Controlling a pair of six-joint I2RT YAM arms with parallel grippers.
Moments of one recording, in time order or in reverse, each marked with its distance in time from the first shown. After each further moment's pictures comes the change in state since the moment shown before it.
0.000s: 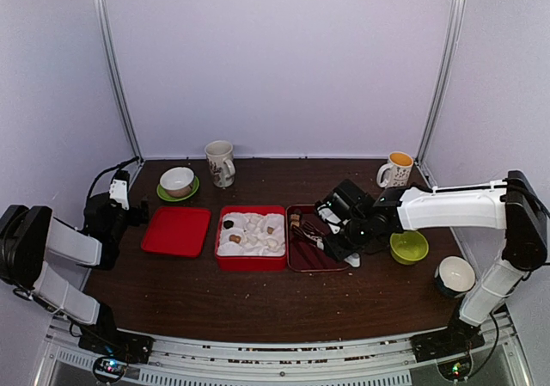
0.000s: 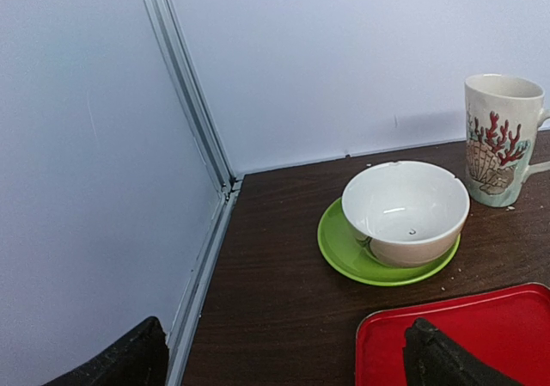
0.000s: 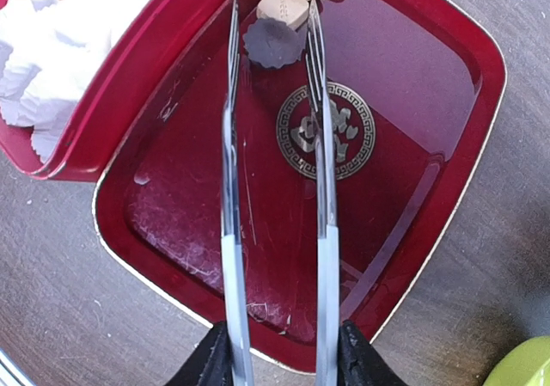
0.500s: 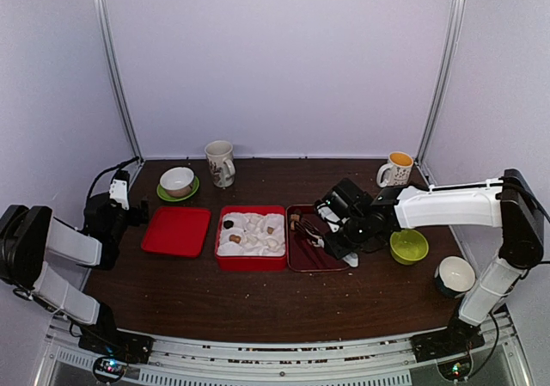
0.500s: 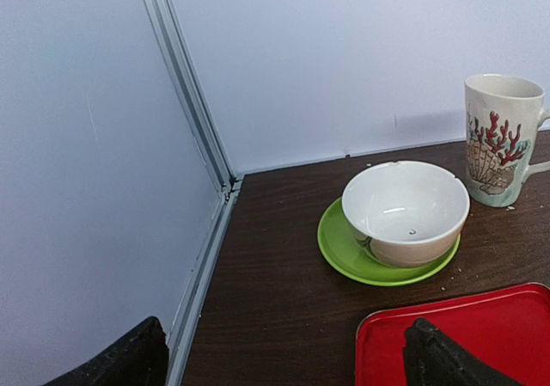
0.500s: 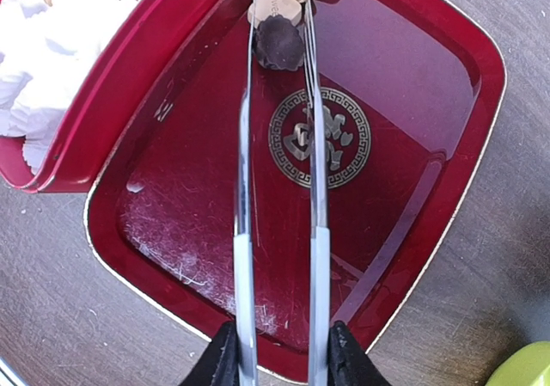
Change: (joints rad) left arm 0.000 0.000 0.000 0.000 0.000 0.000; right arm -0.014 0.025 0.014 0.008 -0.002 -0.001
